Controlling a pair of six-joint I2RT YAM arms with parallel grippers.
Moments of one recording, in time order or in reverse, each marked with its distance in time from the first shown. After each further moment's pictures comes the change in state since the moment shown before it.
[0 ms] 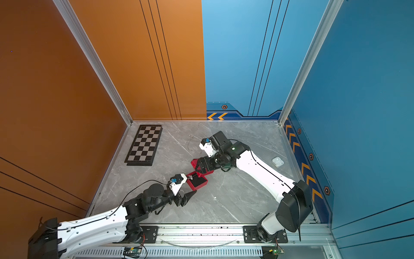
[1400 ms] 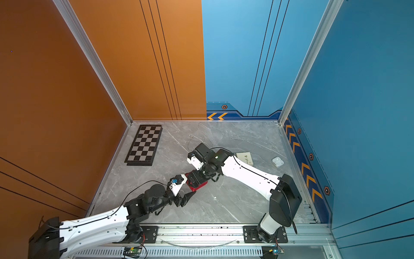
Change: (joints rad) left arm 0.000 0.023 -0.017 0.000 -0.023 0.000; right arm 0.242 0.106 0.019 -0.038 0.089 -0.032
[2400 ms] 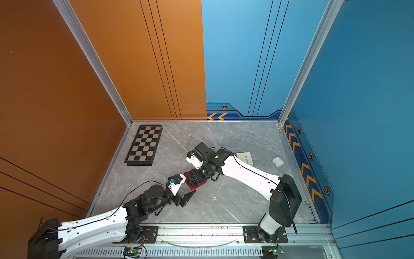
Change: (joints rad) left arm -0.002 -0.020 -0.008 0.001 -0.028 -0.007; right arm -0.003 0.000 0.010 0.011 0.002 0.000
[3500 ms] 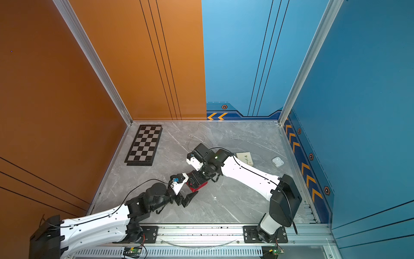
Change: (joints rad) left arm -0.002 0.046 0.046 -0.008 0.023 0.013; right arm 0.012 0.000 0.003 -0.032 0.008 -0.018
